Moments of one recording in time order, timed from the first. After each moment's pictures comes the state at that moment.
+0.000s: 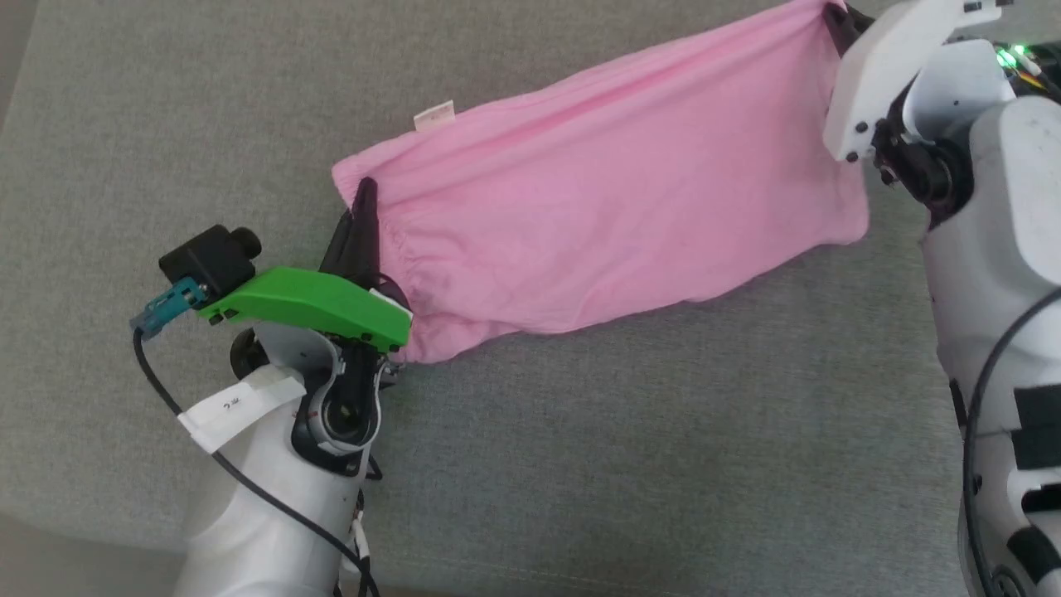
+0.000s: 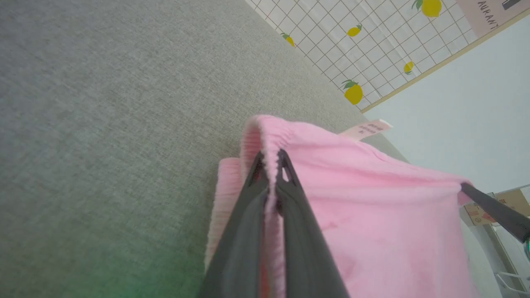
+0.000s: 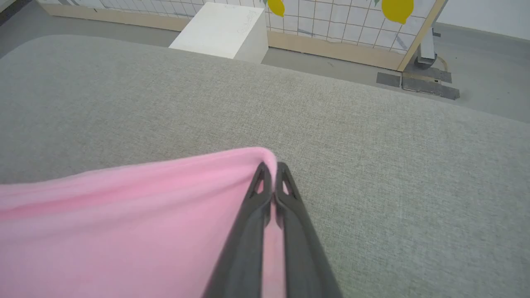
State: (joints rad) left arm -0.47 0.12 -0.23 0.24 -0.91 0.06 -0.10; right arm -0.98 -0.11 -0.01 0.63 0.13 0.13 0.42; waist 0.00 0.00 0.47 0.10
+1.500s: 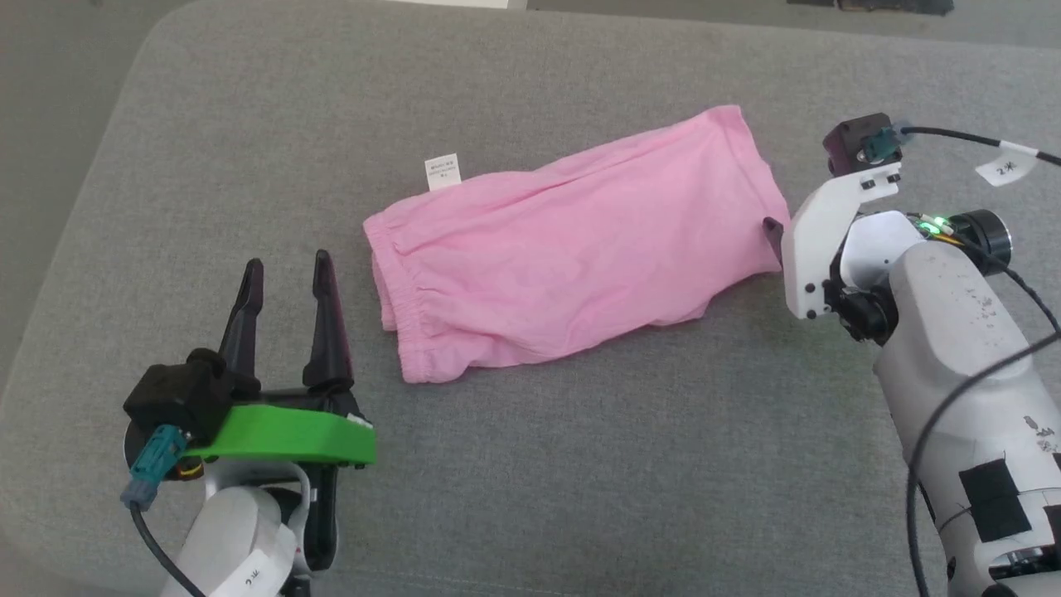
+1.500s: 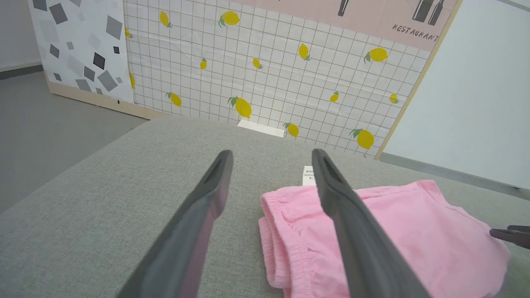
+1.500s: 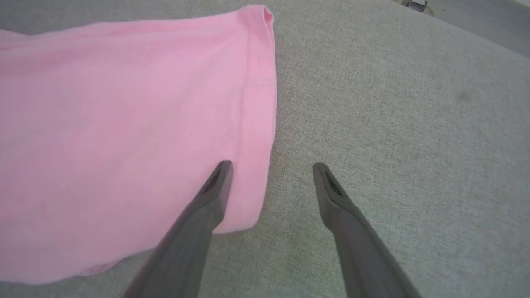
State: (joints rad) left arm -0.18 0.20 -0.20 -0.03 -0.46 0.13 -0.26; right arm -0.84 -0.11 0.06 0.88 0.04 0.13 0.42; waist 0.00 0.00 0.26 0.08
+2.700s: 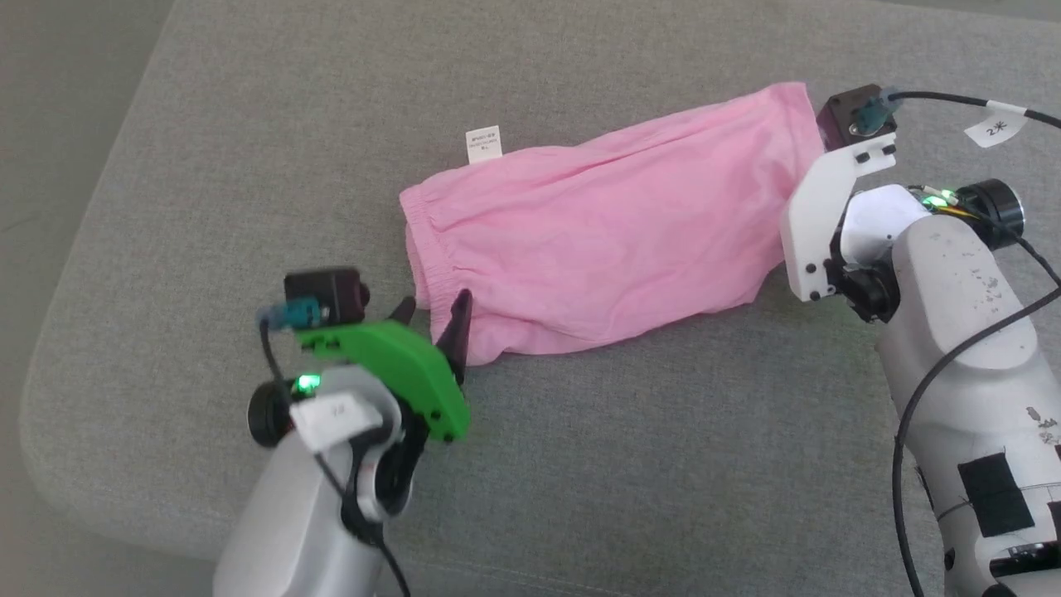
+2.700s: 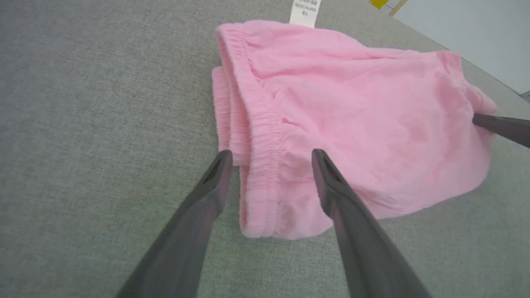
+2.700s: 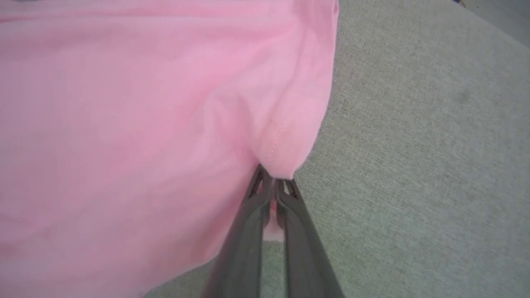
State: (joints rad) left arm -0.31 0.09 -0.26 0.07 -0.51 0.14 0.36; right arm -0.84 -0.11 0.05 0.77 -0.02 0.13 0.57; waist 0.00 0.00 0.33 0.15
